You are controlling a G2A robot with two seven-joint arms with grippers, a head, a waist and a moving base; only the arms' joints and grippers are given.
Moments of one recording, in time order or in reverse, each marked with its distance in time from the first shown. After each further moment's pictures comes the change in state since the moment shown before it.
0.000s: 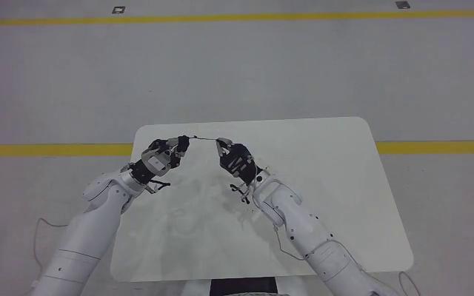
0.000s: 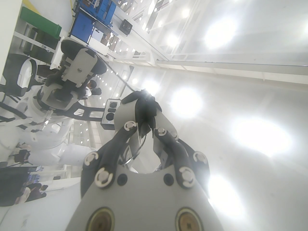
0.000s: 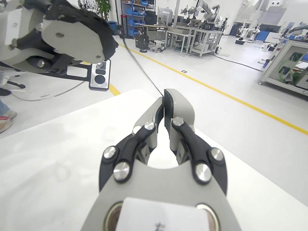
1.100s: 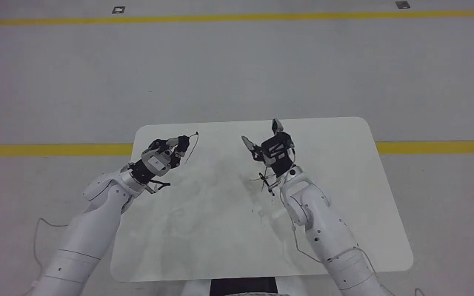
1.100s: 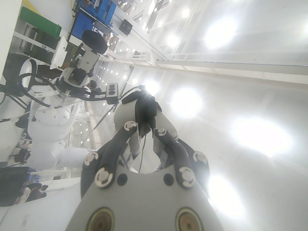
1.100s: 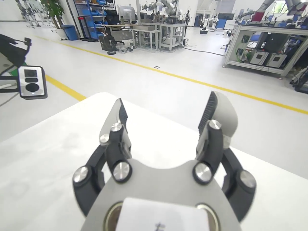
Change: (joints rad) left arm 0.000 0.000 0.000 0.000 0.000 0.000 0.000; right arm -0.117 0.052 0.200 -0.146 0.065 0.064 0.063
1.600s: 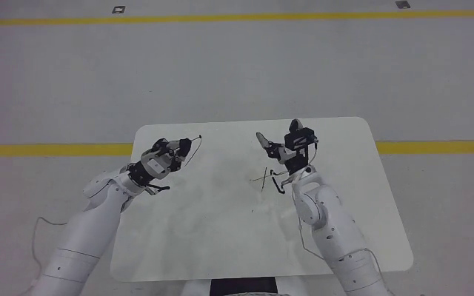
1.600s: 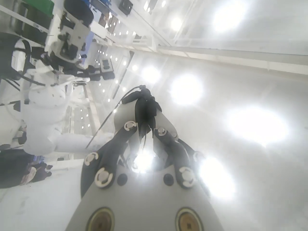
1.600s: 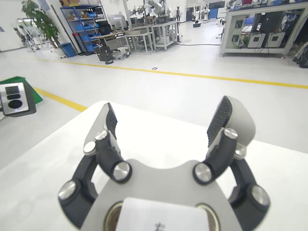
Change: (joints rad) left arm -0.010 0.002 -0.004 -0.024 -0.023 0.055 -0.148; right arm -0.048 0.008 0.124 -0.032 0.243 -0.033 0.026
